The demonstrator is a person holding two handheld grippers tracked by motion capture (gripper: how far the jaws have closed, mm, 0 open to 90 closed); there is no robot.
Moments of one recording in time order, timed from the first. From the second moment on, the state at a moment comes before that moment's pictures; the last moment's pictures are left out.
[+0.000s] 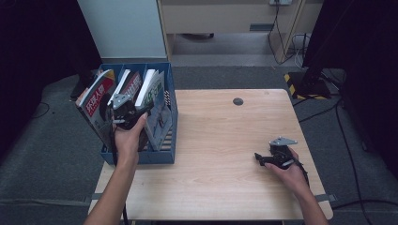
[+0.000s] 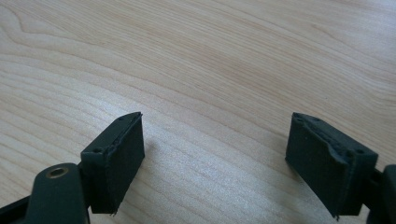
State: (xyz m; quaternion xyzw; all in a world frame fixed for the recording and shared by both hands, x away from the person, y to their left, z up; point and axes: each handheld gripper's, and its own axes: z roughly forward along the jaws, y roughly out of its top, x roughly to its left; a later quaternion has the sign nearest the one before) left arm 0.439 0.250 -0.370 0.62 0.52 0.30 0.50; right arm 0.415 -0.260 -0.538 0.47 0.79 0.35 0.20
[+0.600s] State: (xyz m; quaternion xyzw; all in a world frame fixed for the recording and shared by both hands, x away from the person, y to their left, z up) left arm 0.427 0.251 -0.381 0.62 0.52 0.30 0.50; right arm 0.416 -0.260 -0.538 0.47 0.79 0.35 0.20
